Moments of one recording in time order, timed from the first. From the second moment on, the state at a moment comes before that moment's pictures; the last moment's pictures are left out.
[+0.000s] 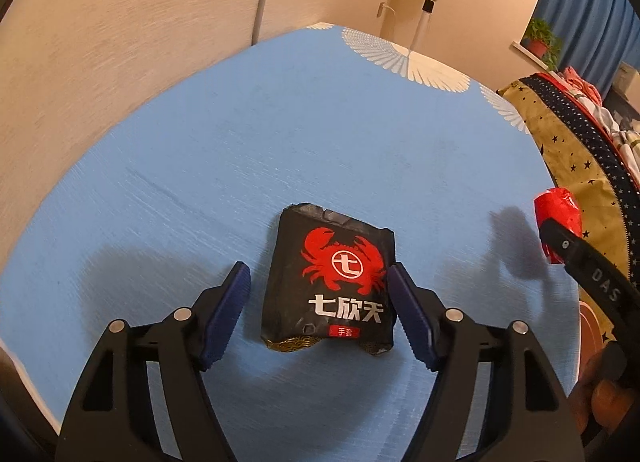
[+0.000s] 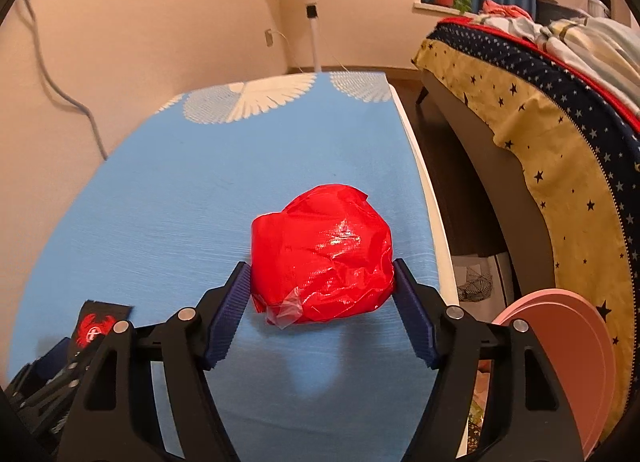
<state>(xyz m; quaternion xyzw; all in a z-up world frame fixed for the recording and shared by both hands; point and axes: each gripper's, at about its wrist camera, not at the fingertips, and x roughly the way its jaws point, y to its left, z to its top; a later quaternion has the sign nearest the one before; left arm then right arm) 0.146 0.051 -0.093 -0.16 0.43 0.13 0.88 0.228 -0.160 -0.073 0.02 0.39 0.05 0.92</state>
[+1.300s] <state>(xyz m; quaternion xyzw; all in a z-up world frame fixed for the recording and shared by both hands) 0.093 0.002 -0.013 -0.09 0.31 0.02 0.94 0.097 -0.225 0.013 0.05 0.30 0.04 0.95</state>
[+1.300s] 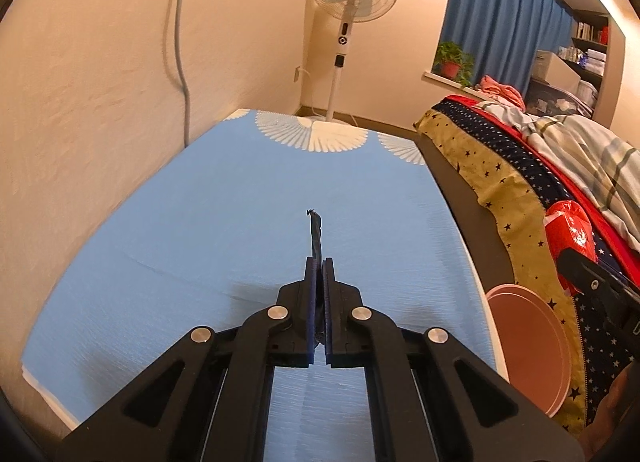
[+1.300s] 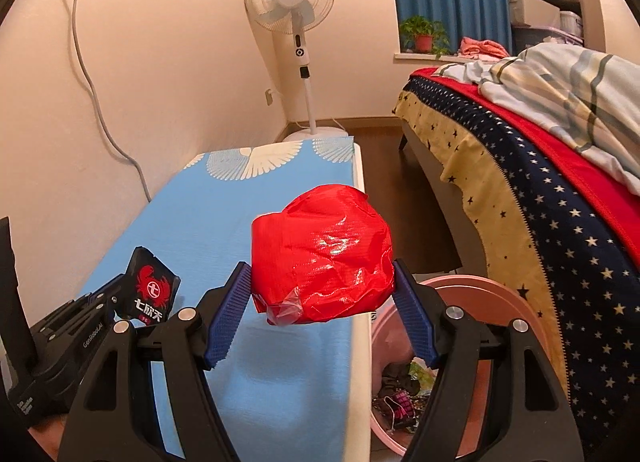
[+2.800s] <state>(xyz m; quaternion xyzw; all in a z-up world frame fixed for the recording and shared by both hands) 0.133 -0.181 -0.039 -0.04 0.32 -0.29 0.90 0.083 -0.348 -0.065 0.11 0.36 -0.18 0.91</state>
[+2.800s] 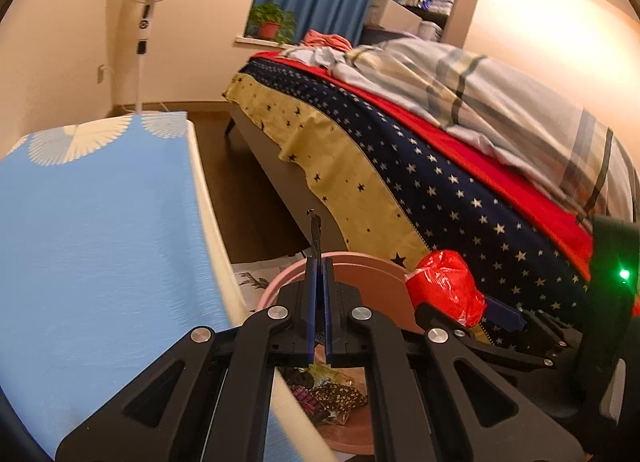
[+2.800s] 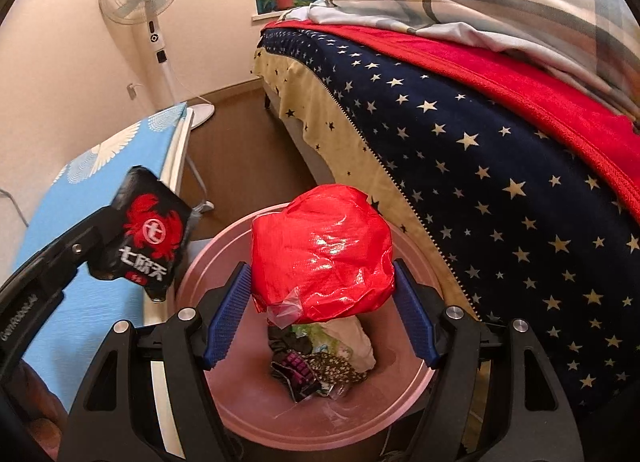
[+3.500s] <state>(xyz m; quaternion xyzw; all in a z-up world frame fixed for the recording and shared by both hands) 0.137 -0.186 -0.036 -0.07 0.34 -0.32 0.88 0.079 -0.354 -0.065 0.12 0.35 -0.19 0.91</state>
